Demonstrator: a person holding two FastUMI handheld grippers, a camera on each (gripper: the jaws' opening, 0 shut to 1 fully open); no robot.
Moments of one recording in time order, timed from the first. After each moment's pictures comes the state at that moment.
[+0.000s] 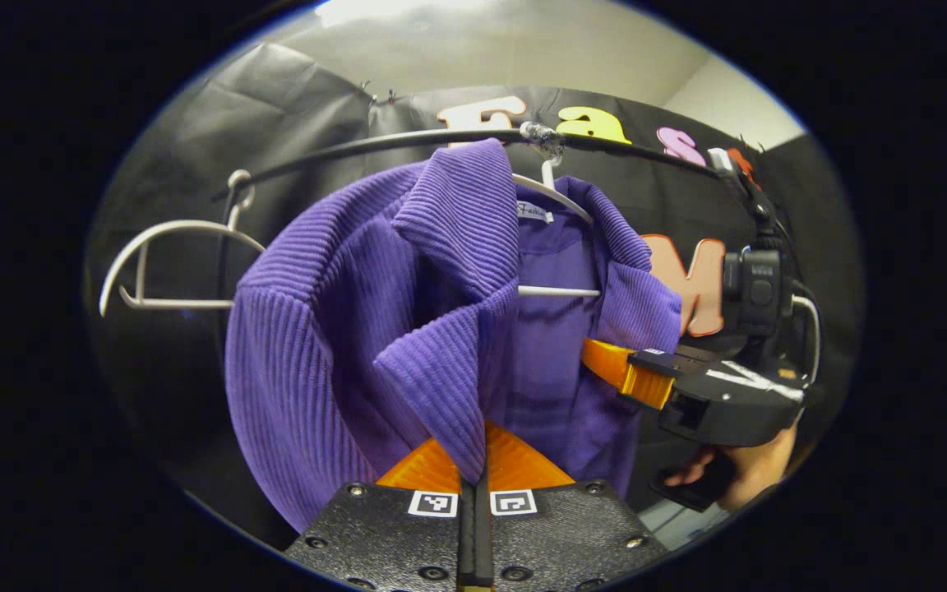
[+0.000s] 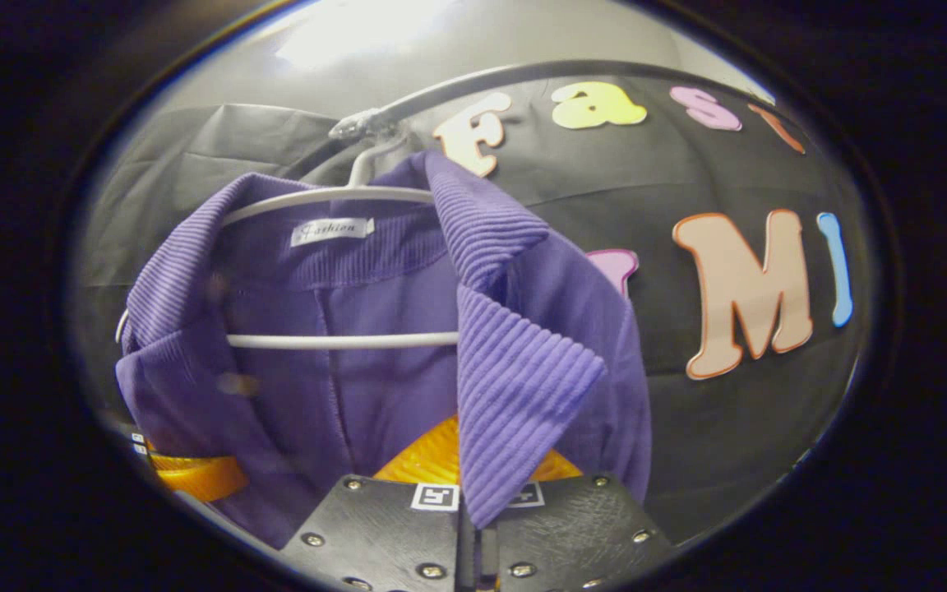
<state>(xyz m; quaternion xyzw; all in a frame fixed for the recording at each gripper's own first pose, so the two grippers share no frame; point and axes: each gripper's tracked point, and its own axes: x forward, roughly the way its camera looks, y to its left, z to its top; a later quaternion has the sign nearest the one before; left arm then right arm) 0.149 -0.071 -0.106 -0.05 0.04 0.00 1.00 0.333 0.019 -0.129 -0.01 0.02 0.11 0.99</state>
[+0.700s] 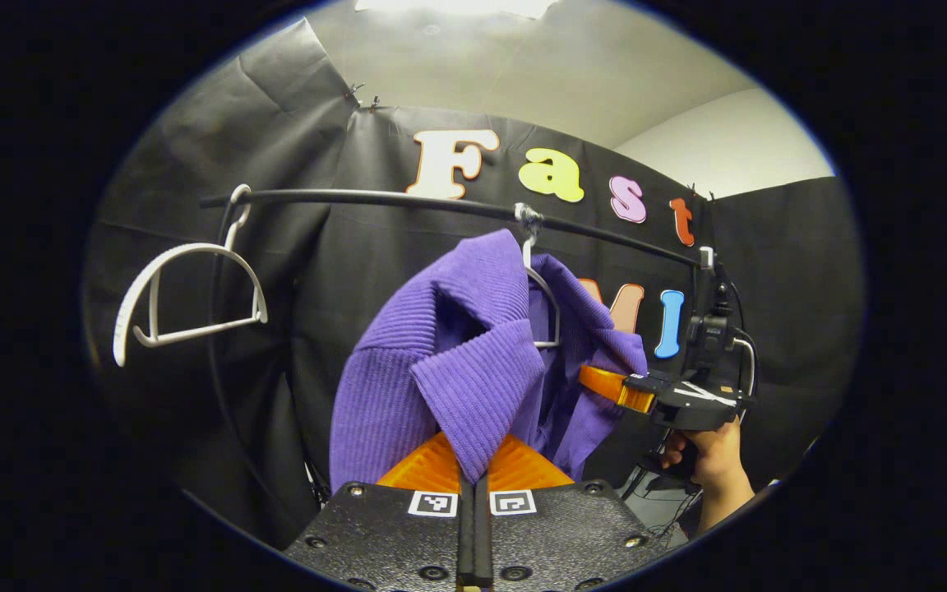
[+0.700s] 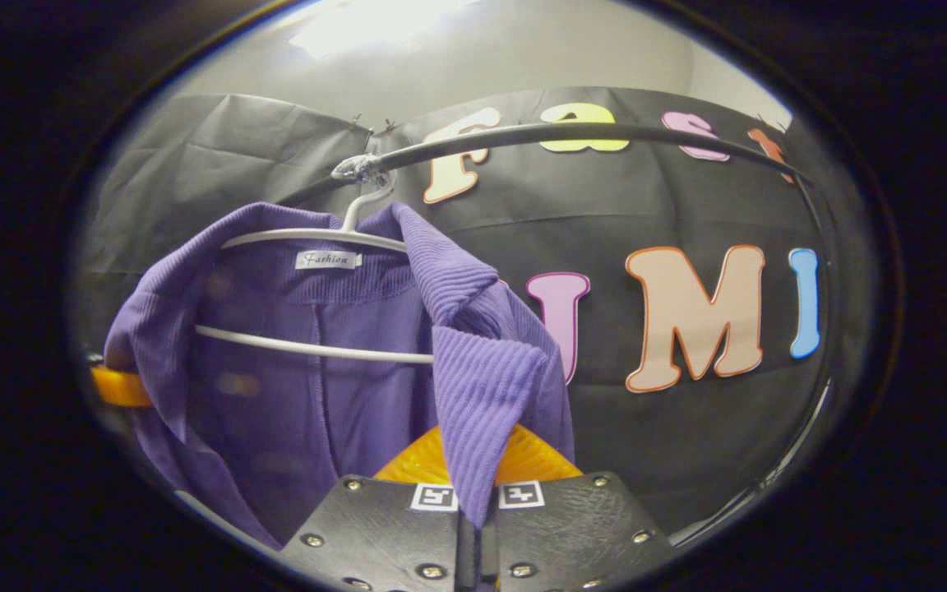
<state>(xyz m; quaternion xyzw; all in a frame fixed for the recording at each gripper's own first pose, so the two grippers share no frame) 0.077 -0.035 -0.042 -0.08 0.00 -0.12 0.99 0.280 -0.017 -0.094 -0.07 0.03 0.07 0.99</state>
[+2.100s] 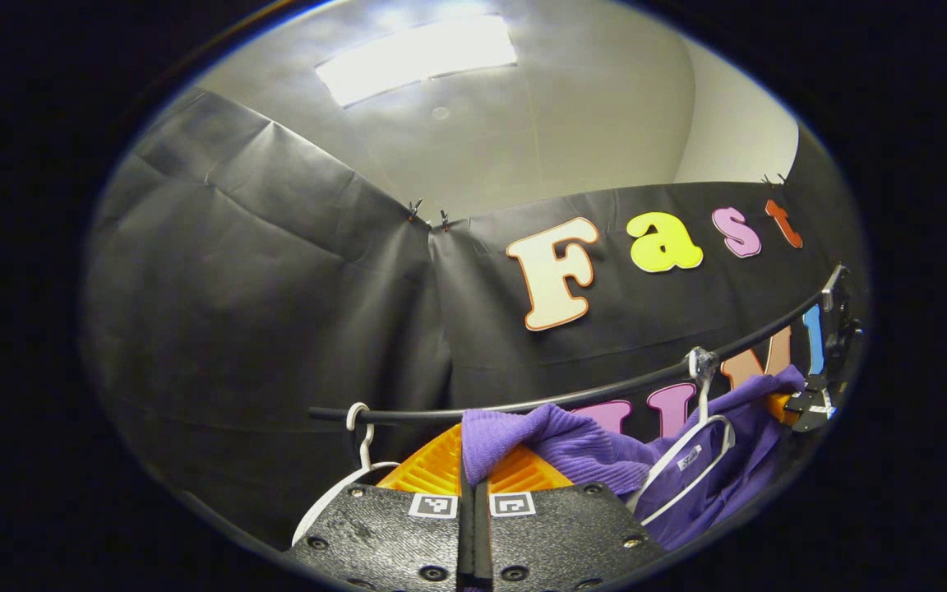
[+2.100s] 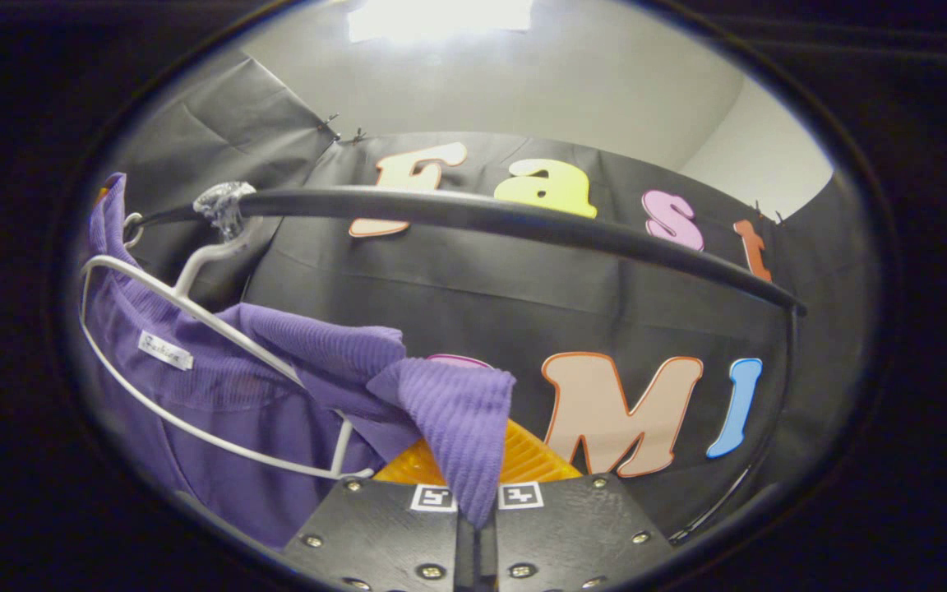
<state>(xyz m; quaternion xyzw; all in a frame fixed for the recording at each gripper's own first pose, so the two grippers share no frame) 0.158 0.099 0.119 0.06 -0.16 0.13 0.98 0.385 -0.085 0.006 -0.16 -0.07 -0.05 0.98</state>
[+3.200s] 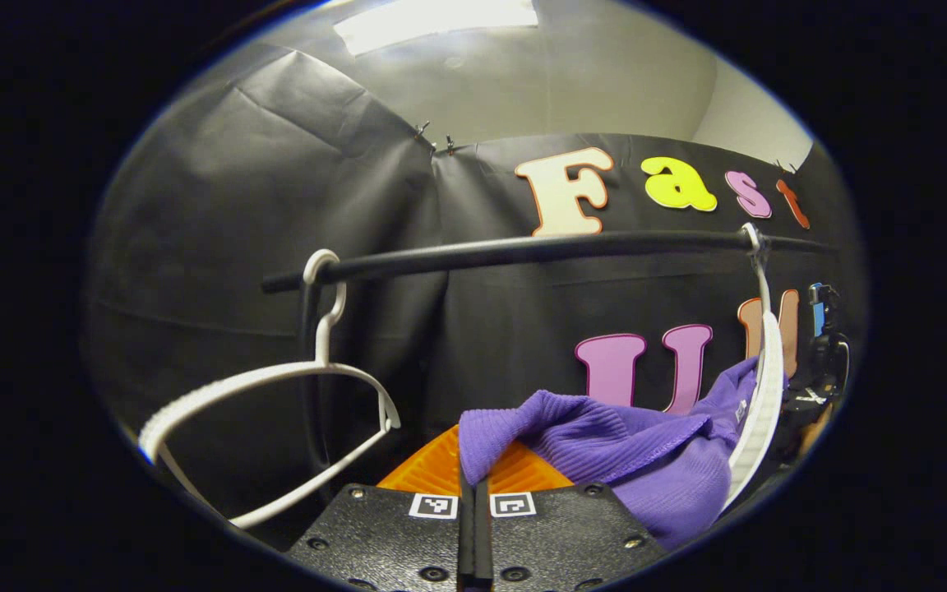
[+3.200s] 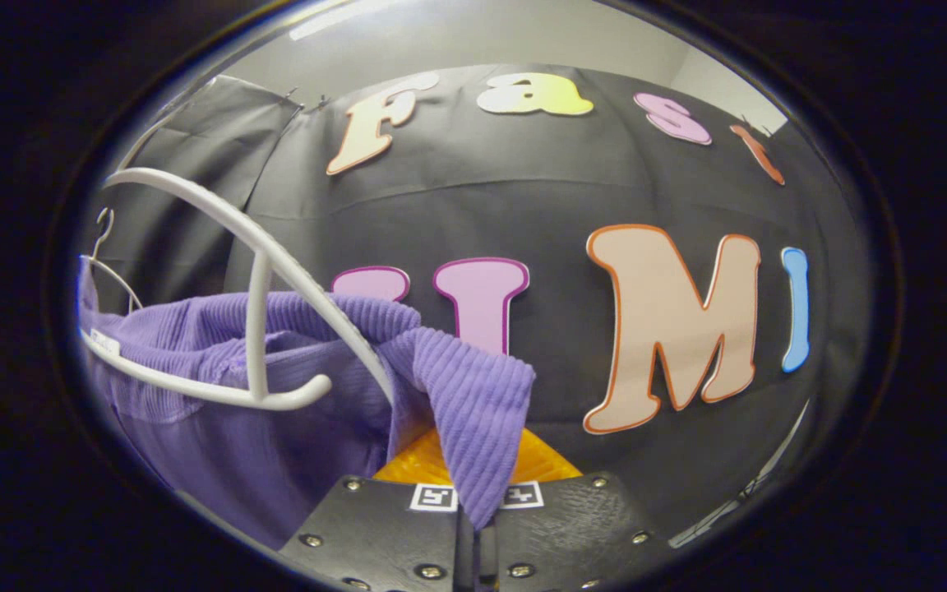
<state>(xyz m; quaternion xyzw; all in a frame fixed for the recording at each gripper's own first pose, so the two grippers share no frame) 0.229 0.131 -0.020 -0.01 -0.05 0.10 0.99 0.474 -0.099 -0.120 -0.06 0.02 -0.04 1.00</state>
